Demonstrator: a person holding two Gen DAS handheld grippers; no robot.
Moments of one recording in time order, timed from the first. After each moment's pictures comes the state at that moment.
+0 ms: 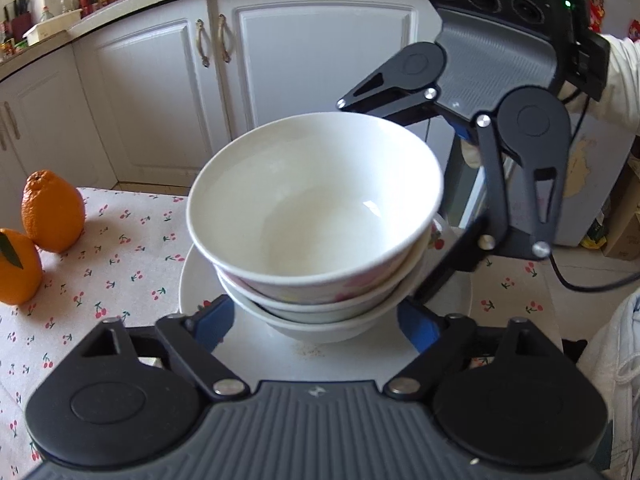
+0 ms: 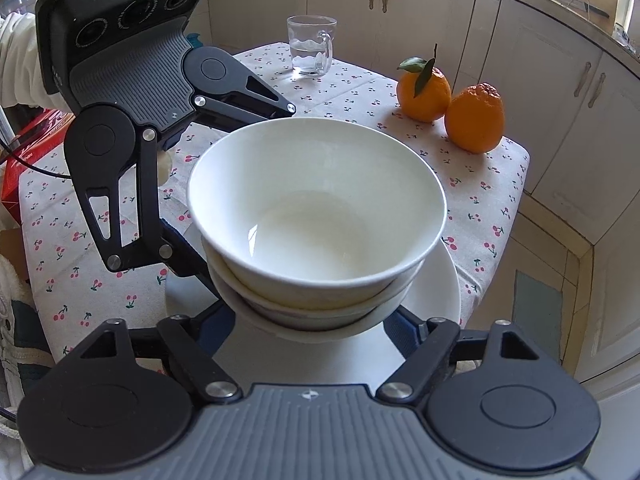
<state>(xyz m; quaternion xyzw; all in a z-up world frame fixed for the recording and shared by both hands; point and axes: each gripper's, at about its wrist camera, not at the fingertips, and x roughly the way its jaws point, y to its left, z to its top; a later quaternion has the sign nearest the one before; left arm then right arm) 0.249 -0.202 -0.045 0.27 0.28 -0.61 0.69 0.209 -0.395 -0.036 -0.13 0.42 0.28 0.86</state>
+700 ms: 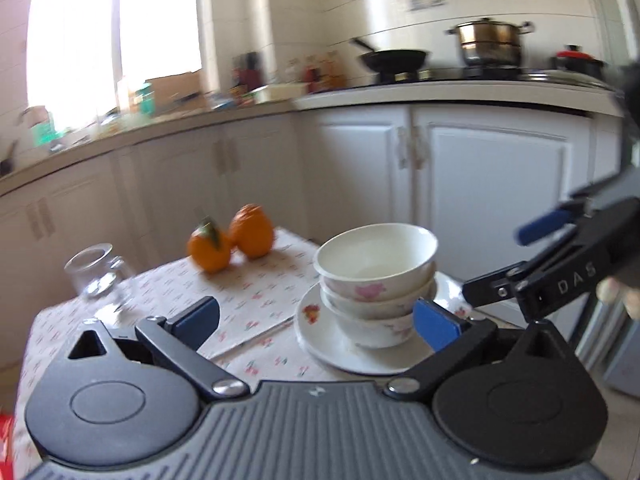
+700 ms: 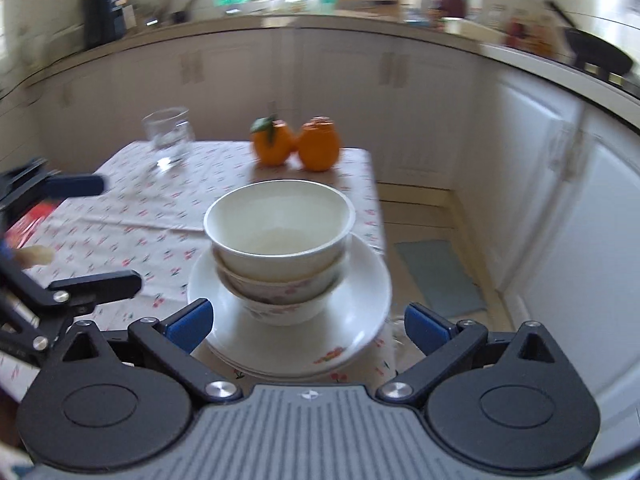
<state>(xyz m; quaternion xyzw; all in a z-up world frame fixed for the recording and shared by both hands) 0.116 -0.121 0.015 0.13 0.19 -0.33 0.92 0.098 -0.353 0.012 0.02 0.34 -0.06 0.94</state>
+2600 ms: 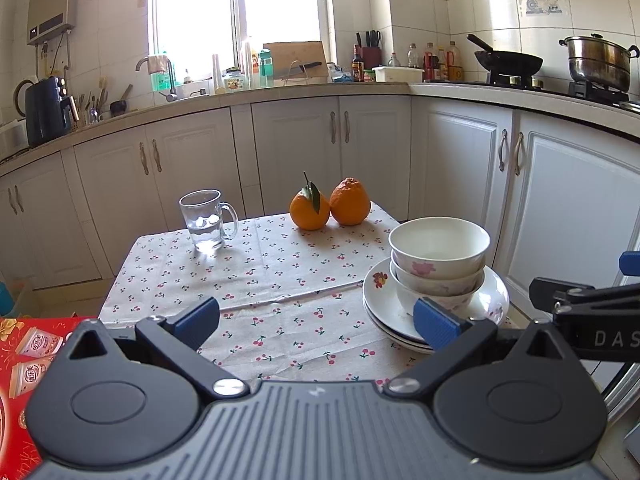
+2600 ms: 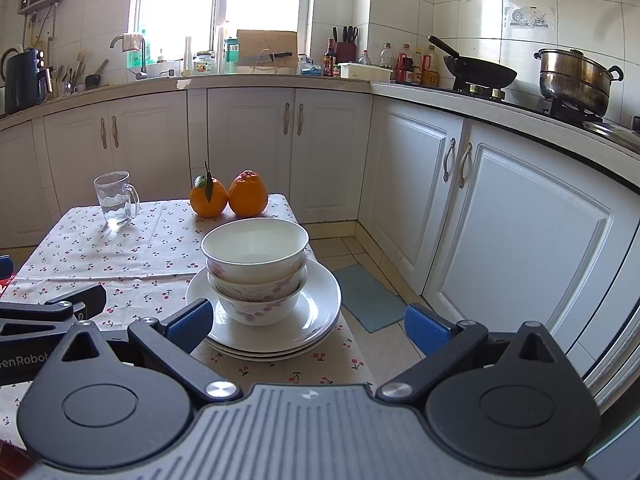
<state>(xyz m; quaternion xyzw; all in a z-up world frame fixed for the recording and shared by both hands) 0.067 -0.097 0.036 0.08 0.23 -0.18 0.95 0.028 -0.297 0.036 0.02 0.26 -0.17 0.95</state>
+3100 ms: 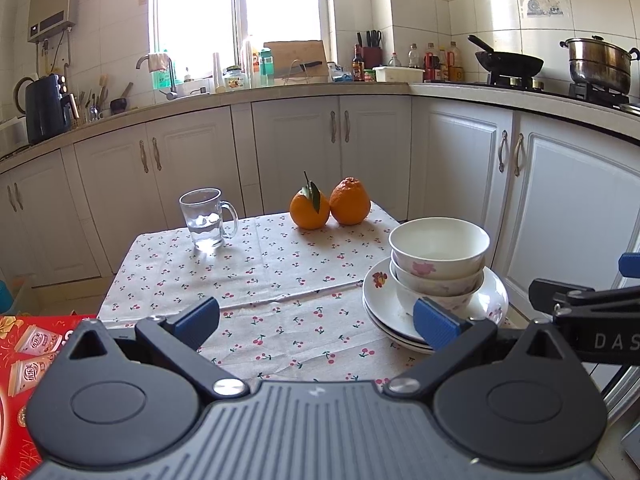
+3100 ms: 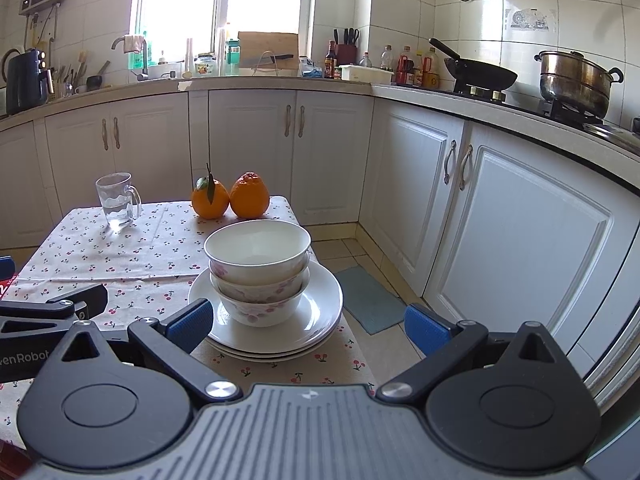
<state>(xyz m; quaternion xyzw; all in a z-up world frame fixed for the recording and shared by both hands) 0.068 -0.096 0.037 0.08 0.23 -0.18 0.95 0.028 -0.294 0.037 0.02 0.26 -0.17 0.95</state>
